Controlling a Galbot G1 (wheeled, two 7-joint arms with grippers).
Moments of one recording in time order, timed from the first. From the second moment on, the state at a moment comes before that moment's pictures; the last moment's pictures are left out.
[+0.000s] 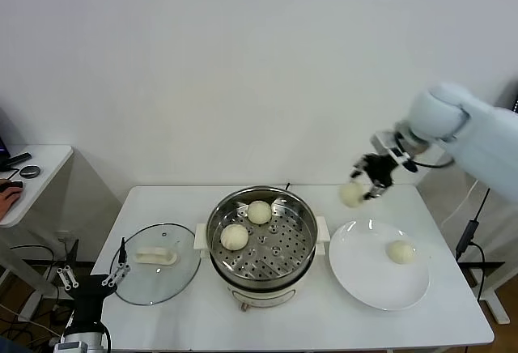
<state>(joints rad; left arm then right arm) 1.67 -1.37 -0.78 -2.03 -0.04 -0.29 -0.11 0.55 0.70 -1.01 1.50 0.15 -0.12 -1.31</state>
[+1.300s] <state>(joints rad) 1.68 -1.40 -0.83 -2.04 -0.05 -0.29 -0.12 0.51 1.14 -1.27 1.62 -0.14 0.31 -1.22</state>
